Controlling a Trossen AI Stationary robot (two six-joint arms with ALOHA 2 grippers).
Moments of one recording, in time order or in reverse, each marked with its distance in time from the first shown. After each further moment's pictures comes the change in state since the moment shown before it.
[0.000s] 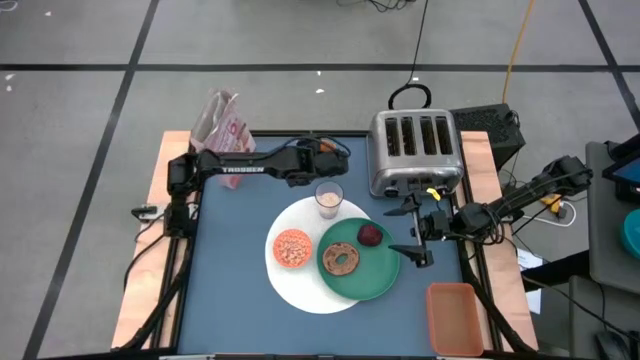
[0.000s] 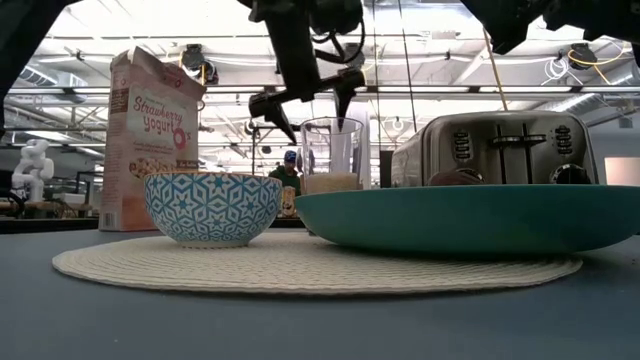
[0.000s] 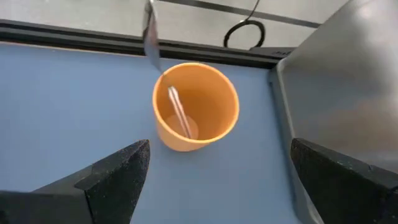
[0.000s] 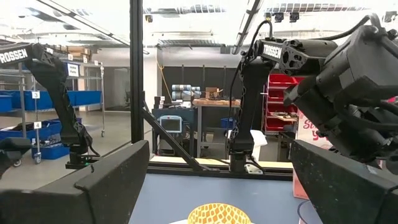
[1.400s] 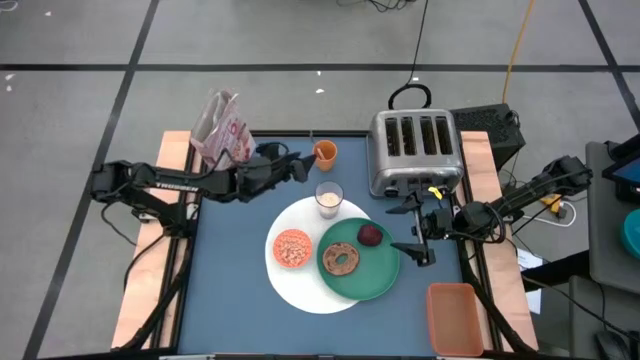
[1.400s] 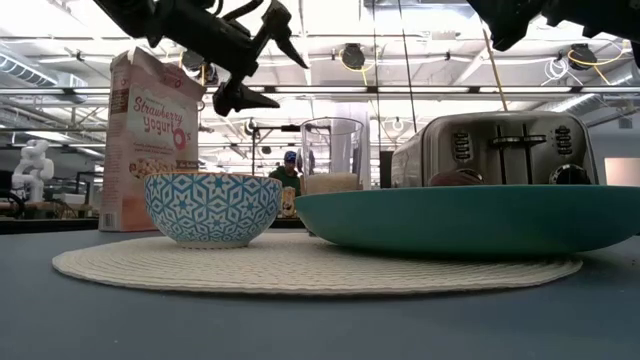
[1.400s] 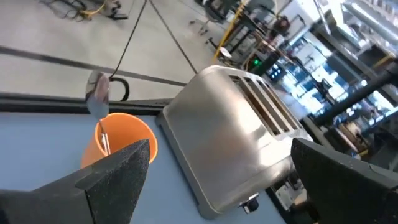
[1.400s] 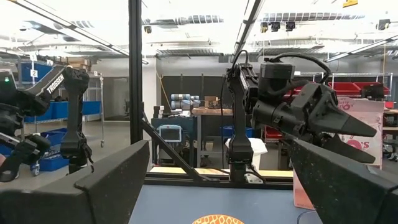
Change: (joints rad) left arm -0.037 -0.592 -0.908 1.156 0.105 0.430; right arm 0.000 0.000 0.000 0.045 0.004 -0.001
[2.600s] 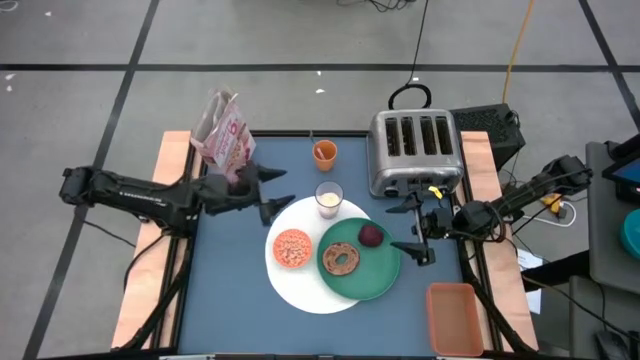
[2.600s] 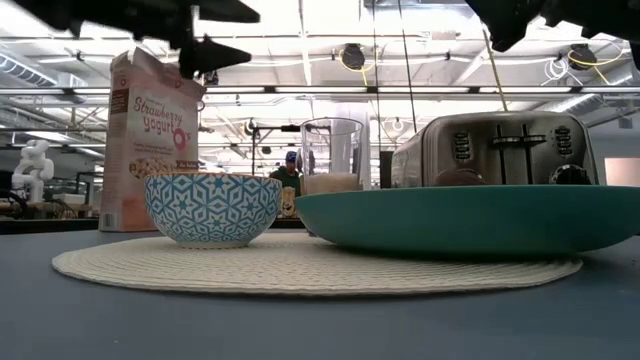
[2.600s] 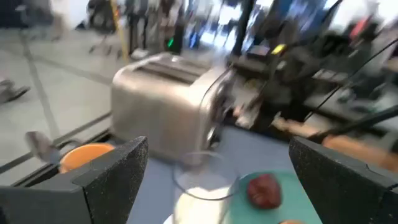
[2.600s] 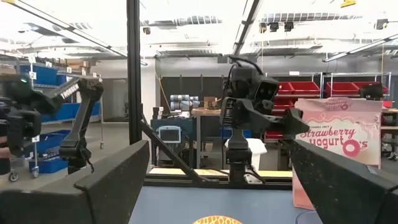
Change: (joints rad) left arm -0.164 -0.373 -0.271 0.055 0.211 0.652; right arm 0.000 0.000 0.000 0.003 0.002 -0.001
